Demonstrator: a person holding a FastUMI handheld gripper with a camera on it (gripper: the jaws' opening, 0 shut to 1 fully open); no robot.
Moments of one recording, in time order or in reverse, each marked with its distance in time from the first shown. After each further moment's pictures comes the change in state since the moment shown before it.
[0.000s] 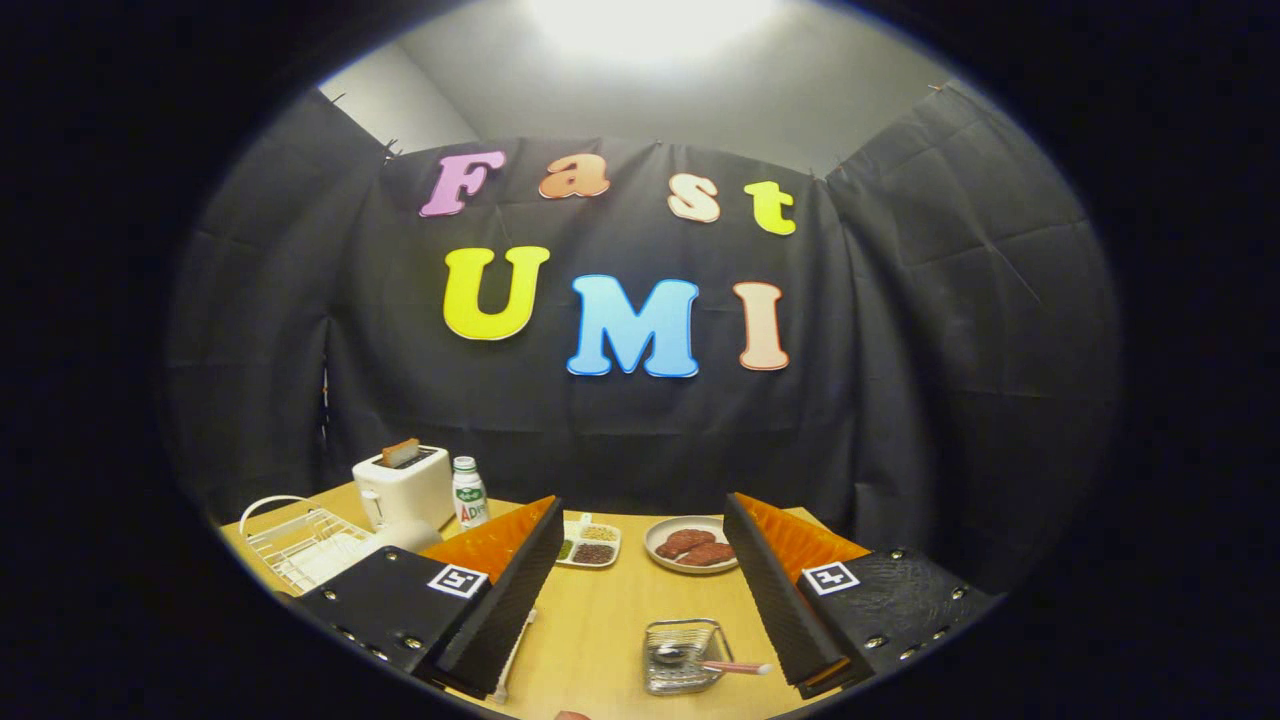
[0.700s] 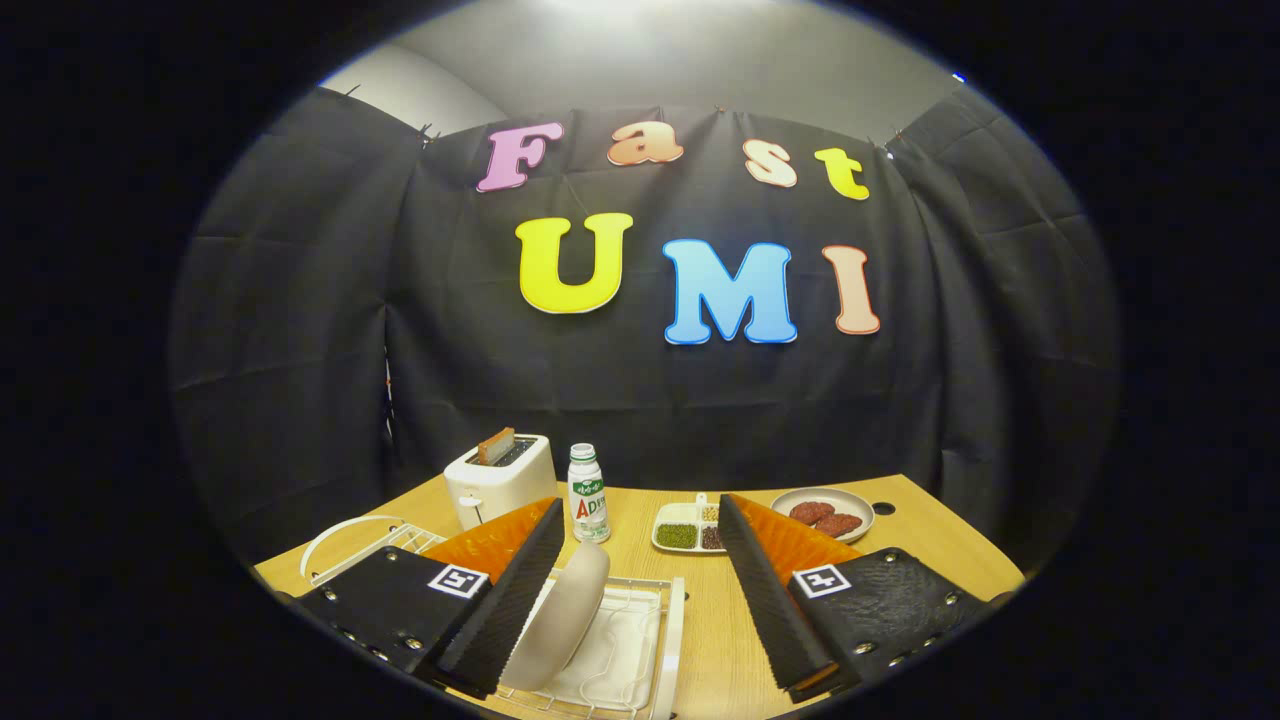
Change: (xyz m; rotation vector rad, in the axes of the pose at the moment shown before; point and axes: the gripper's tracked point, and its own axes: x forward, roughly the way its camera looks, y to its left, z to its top) arm 0.028 0.141 -0.028 0.049 0.120 0.132
